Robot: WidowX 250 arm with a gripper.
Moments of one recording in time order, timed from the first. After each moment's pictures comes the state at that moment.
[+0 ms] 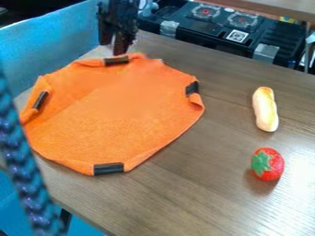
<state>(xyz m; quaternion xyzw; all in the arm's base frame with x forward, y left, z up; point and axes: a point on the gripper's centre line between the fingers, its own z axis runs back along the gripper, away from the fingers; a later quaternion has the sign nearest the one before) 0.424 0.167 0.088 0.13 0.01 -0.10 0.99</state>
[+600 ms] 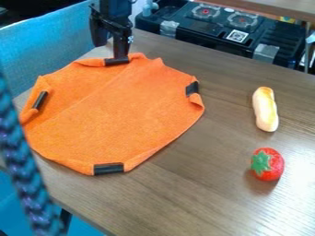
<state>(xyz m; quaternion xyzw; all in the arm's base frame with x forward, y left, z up) 0.400 0.150 0.100 0.06 -0.01 -0.10 0.99</state>
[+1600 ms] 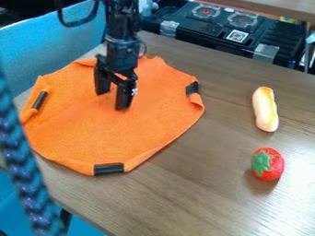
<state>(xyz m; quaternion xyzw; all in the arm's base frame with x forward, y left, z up) 0.349 0.111 0.037 0.03 0.08 -0.11 0.99</state>
